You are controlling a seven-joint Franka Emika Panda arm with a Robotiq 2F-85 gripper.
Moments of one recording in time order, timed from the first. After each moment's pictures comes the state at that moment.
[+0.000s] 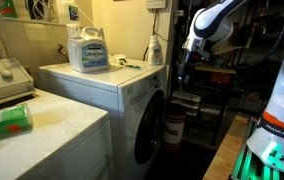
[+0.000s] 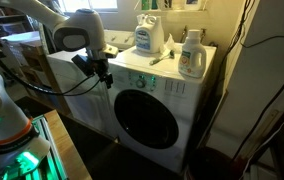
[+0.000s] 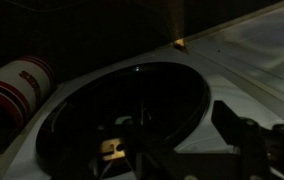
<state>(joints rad) 0.04 -0.40 -0.11 -2.75 0.18 2.44 -0.21</state>
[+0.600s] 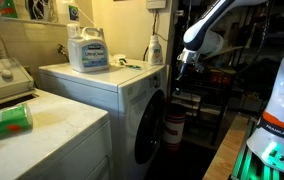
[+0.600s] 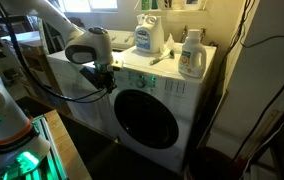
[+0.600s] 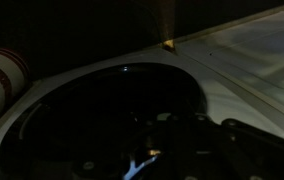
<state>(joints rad) 0.11 -0.19 -0.15 -2.72 0.40 2.60 -0.48</state>
